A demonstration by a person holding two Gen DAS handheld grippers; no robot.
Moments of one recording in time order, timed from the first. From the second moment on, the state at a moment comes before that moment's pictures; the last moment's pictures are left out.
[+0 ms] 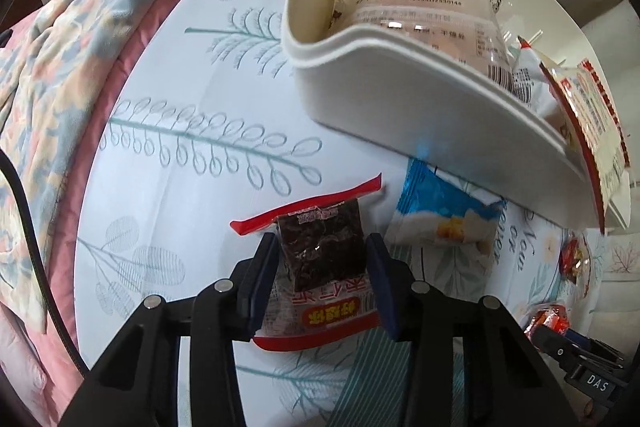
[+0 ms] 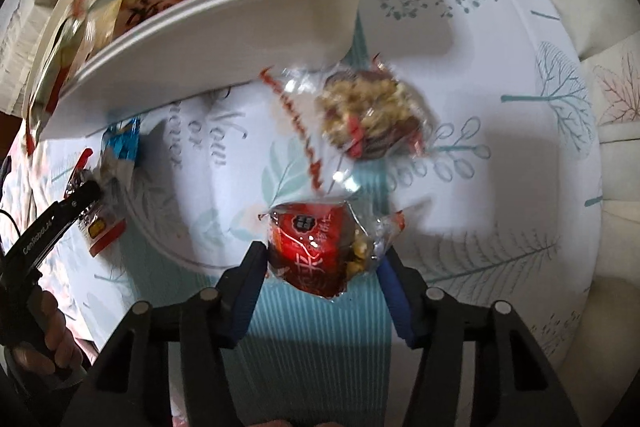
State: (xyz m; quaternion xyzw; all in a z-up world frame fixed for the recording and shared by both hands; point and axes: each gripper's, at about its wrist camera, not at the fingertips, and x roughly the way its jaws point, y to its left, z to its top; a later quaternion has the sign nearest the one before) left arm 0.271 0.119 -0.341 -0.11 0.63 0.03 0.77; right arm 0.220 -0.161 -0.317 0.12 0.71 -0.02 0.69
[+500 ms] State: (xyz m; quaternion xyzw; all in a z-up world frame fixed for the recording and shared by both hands) left arm 0.218 0.139 -0.316 -0.12 0.63 0.00 0.76; right arm 0.202 -0.098 -0.308 0.15 0.72 0.04 0.67
